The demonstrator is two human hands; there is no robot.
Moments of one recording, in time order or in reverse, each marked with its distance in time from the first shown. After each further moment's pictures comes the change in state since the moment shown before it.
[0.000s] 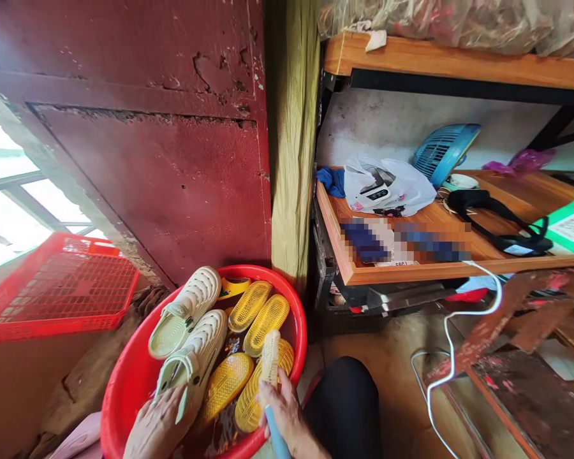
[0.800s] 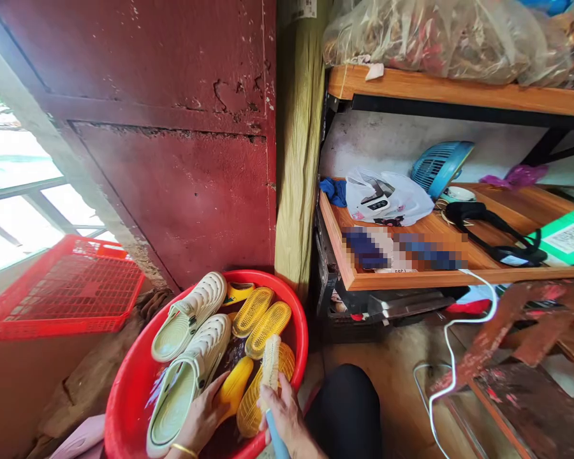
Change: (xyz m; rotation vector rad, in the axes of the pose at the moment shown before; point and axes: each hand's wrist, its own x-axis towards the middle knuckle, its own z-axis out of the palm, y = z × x) left_hand 0.019 0.058 0.029 -0.830 -0.009 0.013; right_hand -0.002 -0.003 0.006 -0.063 0.029 -0.025
